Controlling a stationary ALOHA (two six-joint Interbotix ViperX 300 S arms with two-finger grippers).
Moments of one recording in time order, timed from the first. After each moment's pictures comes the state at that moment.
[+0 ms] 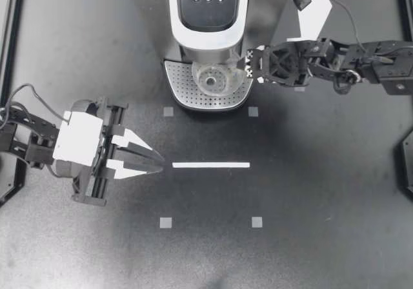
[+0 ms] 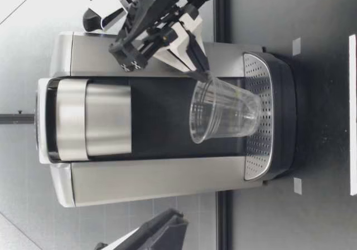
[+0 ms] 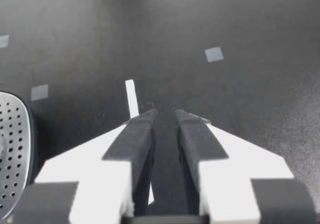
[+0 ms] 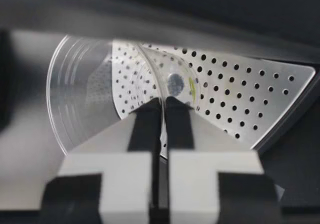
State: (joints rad) left arm -0.03 -0.37 0.95 0.96 -0.11 -0.79; right arm -0.39 0.00 0.76 0.11 -0.09 0.88
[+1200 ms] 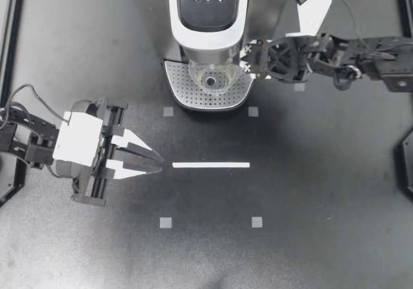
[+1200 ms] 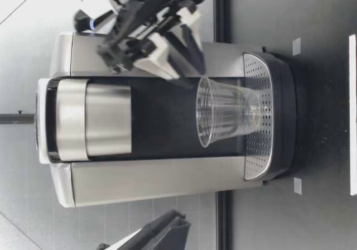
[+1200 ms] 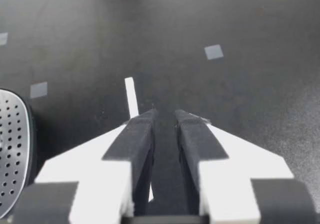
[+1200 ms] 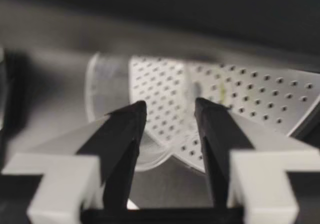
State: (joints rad) left arm -0.03 -0.37 0.95 0.95 -0.11 -0.79; right arm -0.39 -0.06 0.75 0.11 -0.06 0.88
